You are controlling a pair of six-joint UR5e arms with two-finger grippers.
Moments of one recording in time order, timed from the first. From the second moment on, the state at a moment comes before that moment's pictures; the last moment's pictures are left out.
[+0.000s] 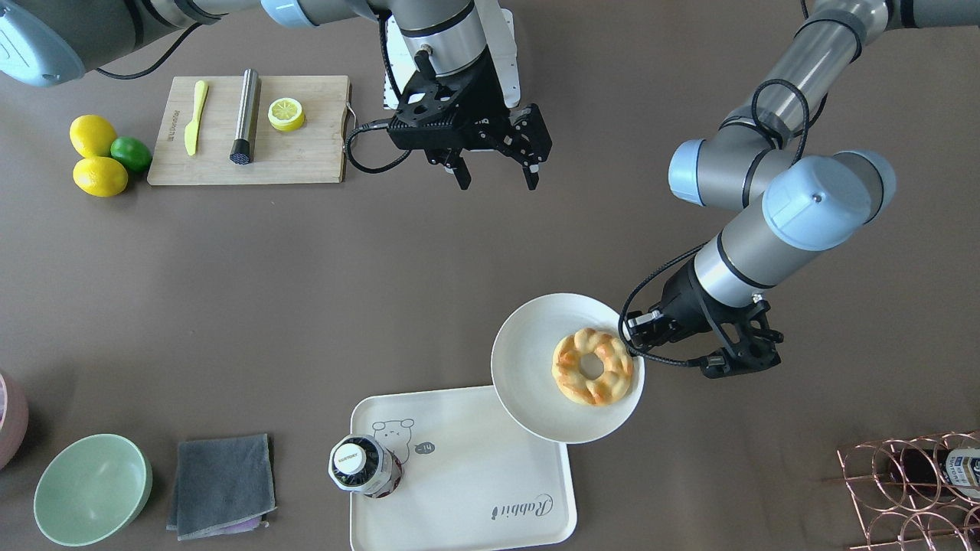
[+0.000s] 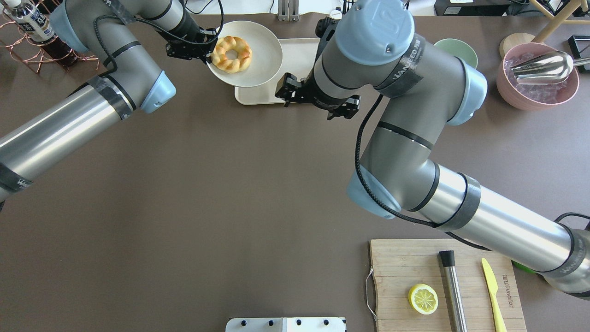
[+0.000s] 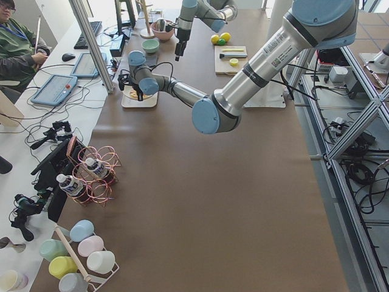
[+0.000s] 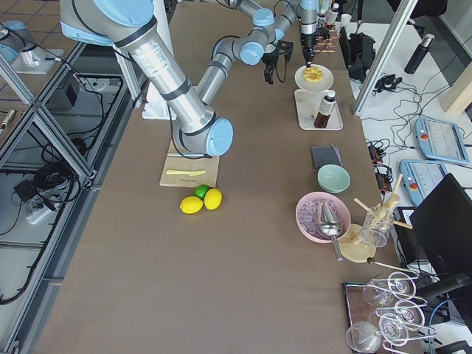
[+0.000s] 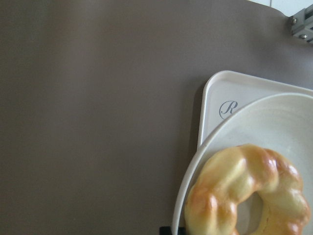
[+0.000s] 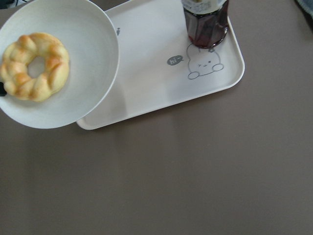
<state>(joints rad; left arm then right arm) -0.95 -2.43 -1.09 -2.07 -2.15 -1.20 0.68 -0.79 1.74 -1.55 1.90 1.39</state>
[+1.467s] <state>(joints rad) -0.78 -2.62 -0.81 -2.20 -1.87 -1.36 1.42 -1.42 1.65 -1.55 2.29 0.01</state>
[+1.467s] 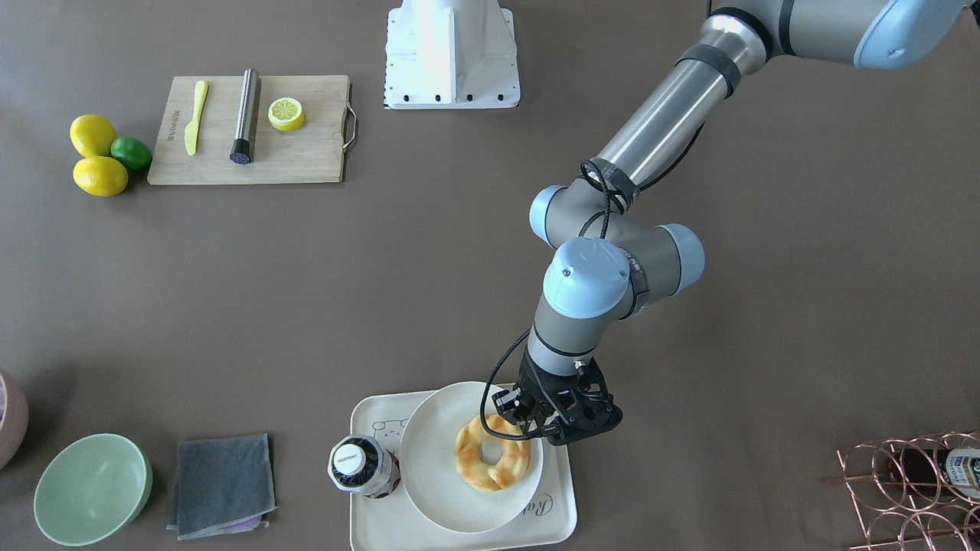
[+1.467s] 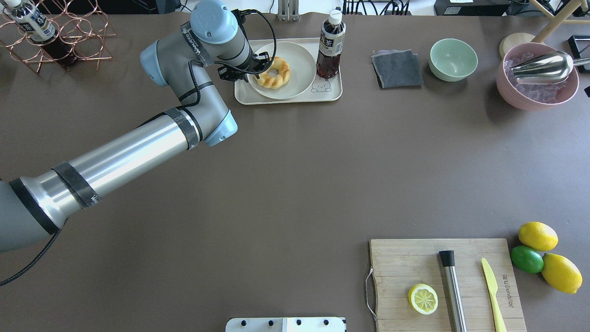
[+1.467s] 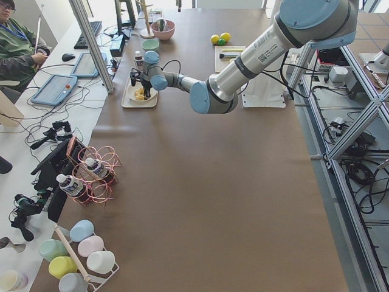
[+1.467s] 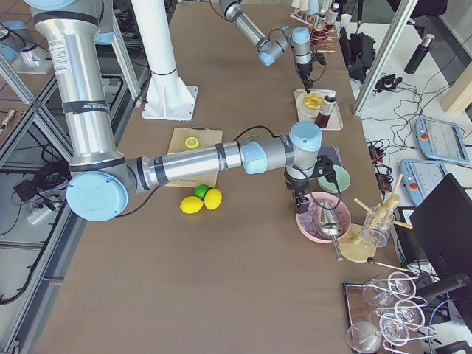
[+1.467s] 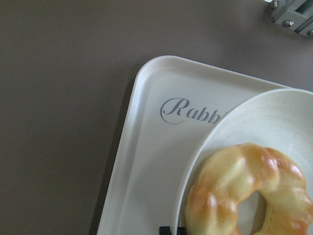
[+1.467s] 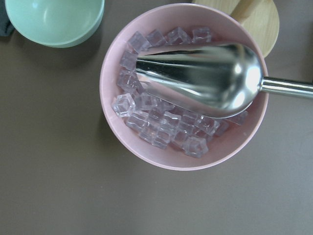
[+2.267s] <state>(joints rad) -0.97 -2.28 -1.28 -1.94 -2.04 -1.08 1.49 -1.45 1.61 -1.55 2.29 -0.07</state>
